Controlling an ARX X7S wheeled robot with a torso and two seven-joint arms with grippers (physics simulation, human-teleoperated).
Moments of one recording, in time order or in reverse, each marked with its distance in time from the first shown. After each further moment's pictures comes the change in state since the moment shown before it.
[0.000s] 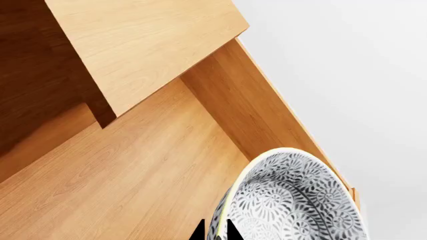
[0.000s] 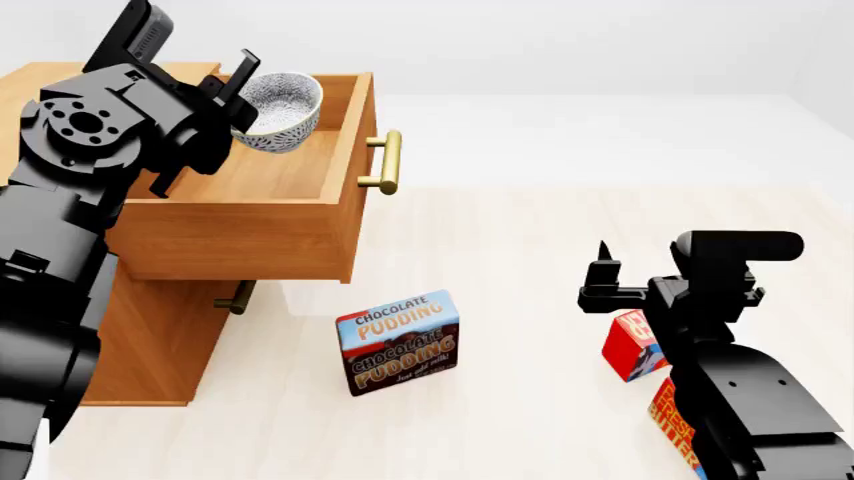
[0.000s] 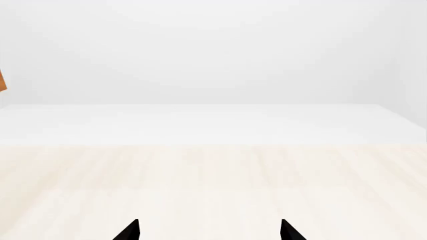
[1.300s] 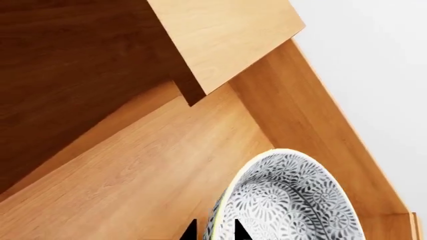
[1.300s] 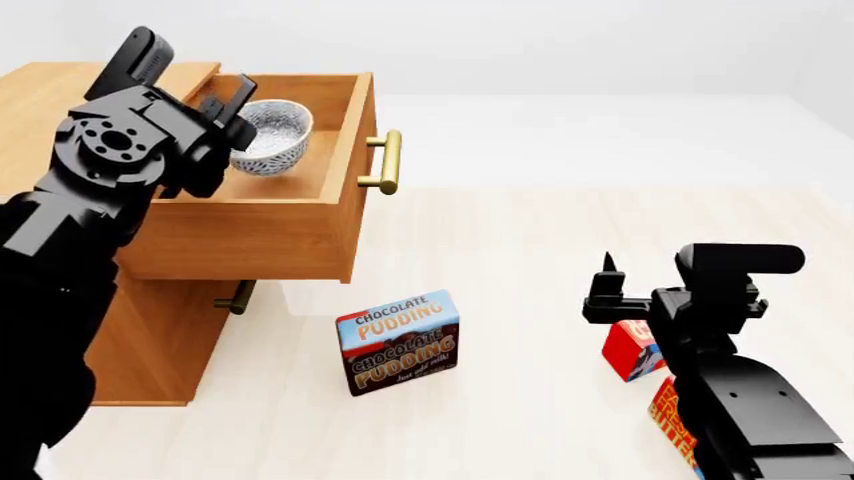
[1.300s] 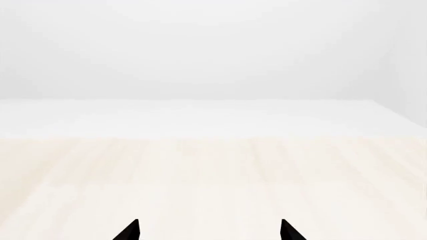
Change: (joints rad) left arm 0.010 0.008 0.569 0.001 -0.533 0.183 -0.043; right arm -0.029 0.012 -0.005 0.038 -0.003 -0.050 0.001
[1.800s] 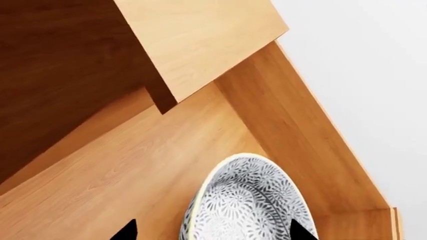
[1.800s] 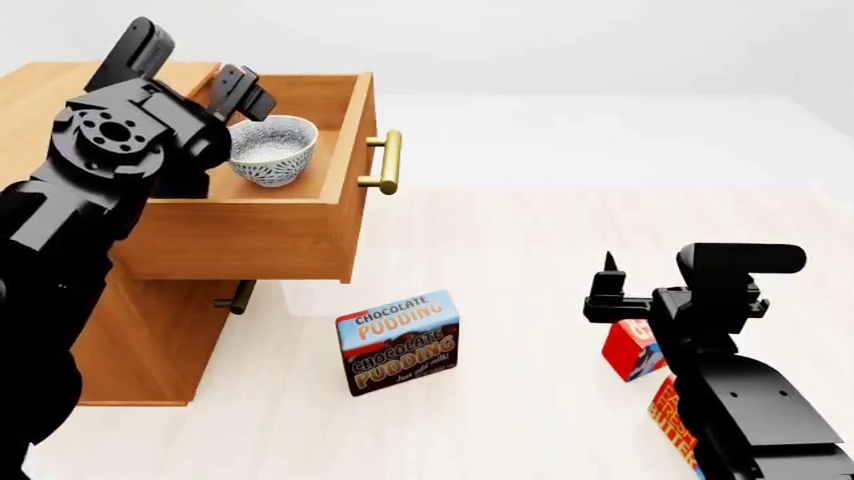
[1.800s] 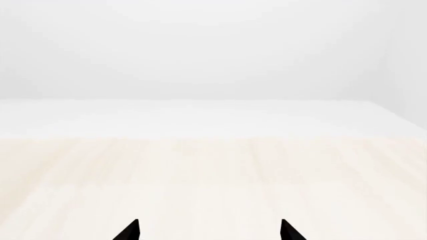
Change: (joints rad) left arm -0.028 0.002 0.175 0.002 -0.165 0.014 0.040; right arm 0.000 0.003 -0.002 -0.001 0.003 -0.002 0.007
